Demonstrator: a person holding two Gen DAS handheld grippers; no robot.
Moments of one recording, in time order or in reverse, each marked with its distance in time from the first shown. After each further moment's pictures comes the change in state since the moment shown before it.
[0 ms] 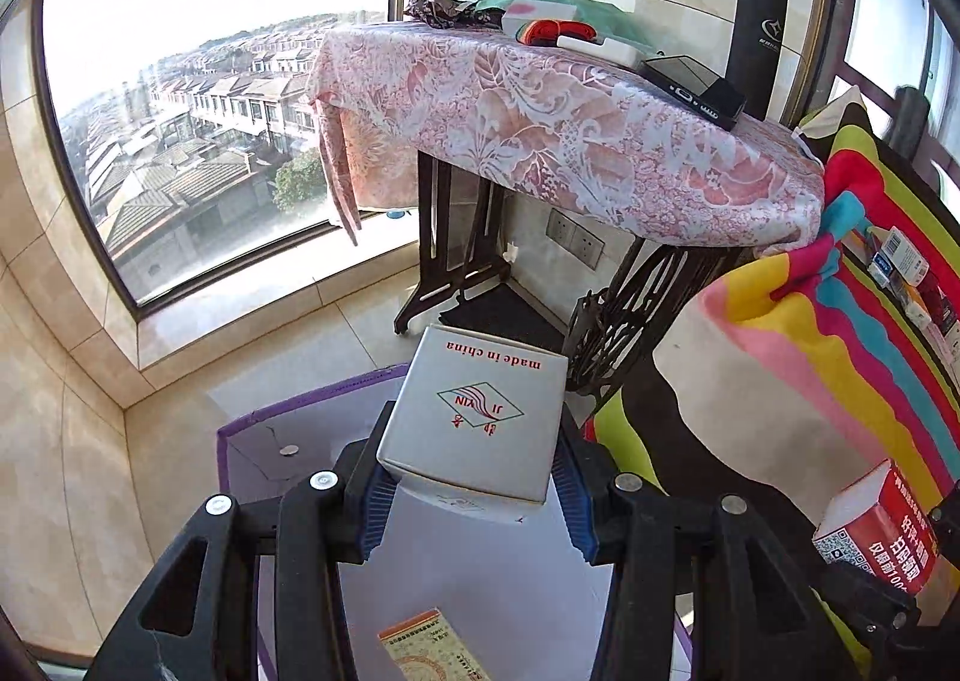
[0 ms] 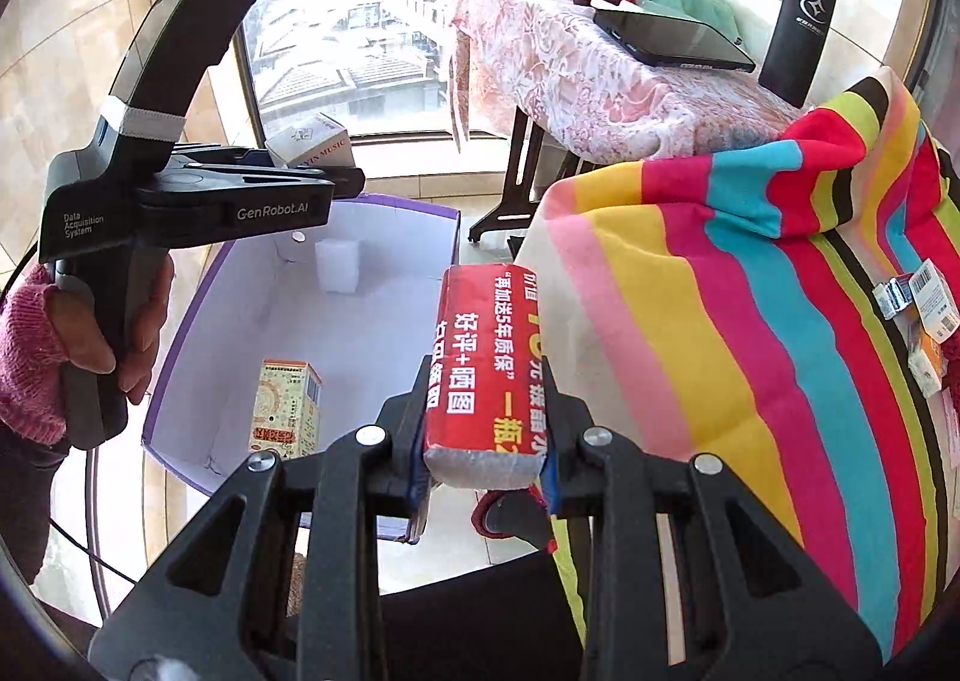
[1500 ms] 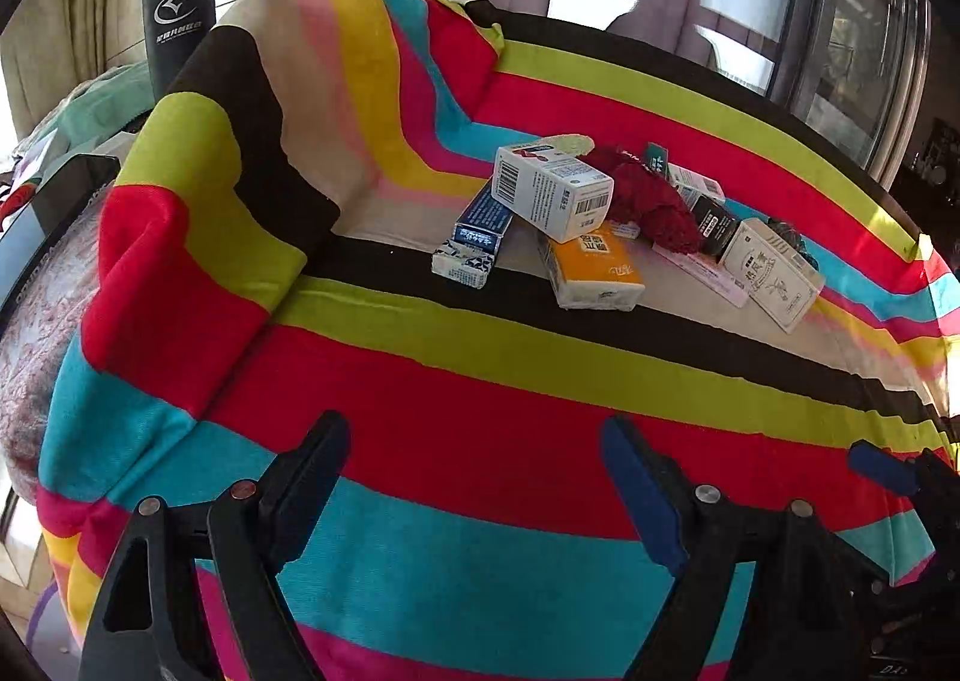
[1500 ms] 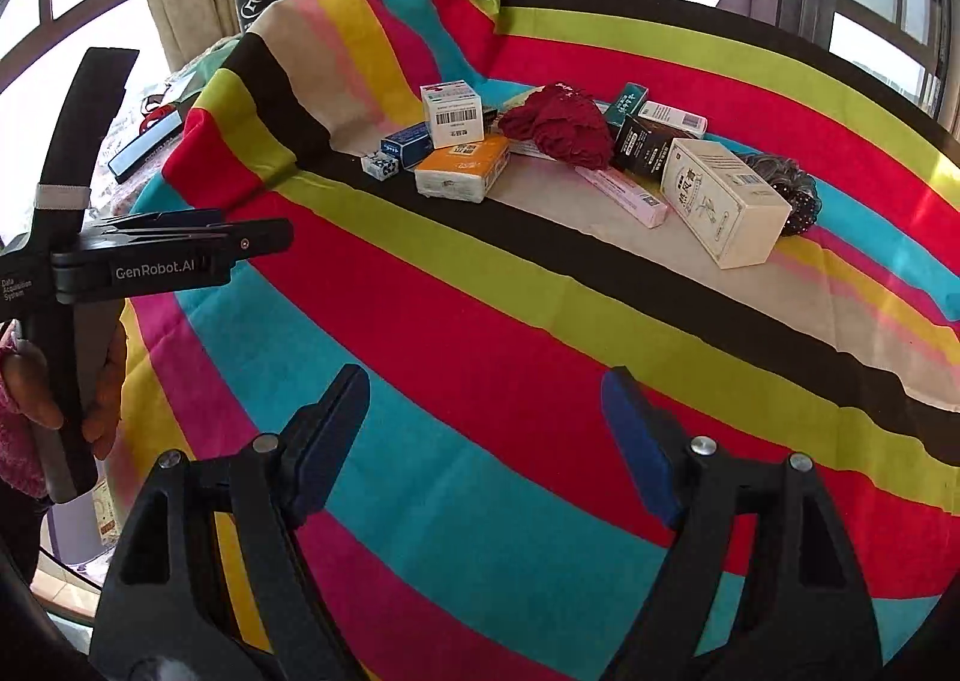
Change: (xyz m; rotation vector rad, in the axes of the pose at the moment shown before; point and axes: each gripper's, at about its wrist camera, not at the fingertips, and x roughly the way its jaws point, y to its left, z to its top) left arm 0.015 -0.393 0.050 0.426 0.038 -0.463; right arm -0.129 -0.279 -0.169 0.642 -0.101 -0.417
